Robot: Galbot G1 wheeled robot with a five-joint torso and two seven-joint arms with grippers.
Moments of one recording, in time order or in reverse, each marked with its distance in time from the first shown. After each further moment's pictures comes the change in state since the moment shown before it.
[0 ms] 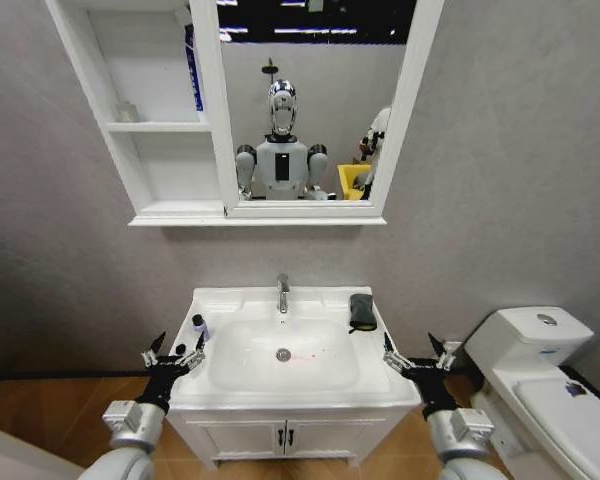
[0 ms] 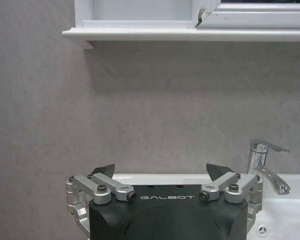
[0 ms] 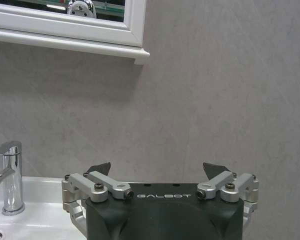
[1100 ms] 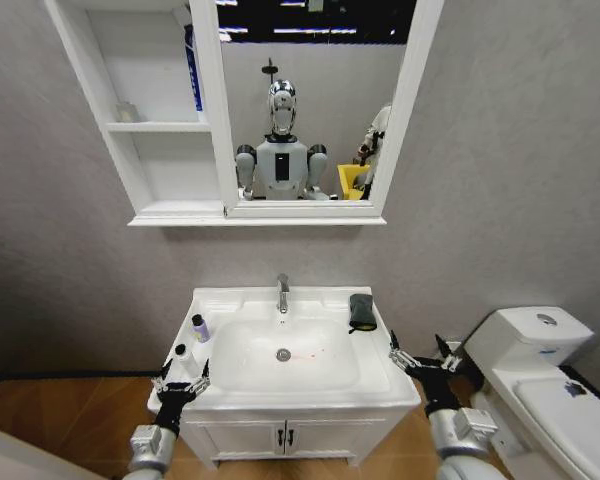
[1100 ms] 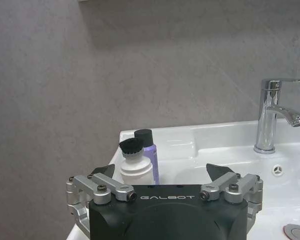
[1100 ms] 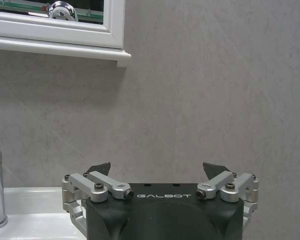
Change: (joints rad) left arm 0.007 -0.024 0.042 0.227 0.134 -0.171 -0.017; right arm 0.011 0.007 0.017 -0.037 0.049 0.053 0.044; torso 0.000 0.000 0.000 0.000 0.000
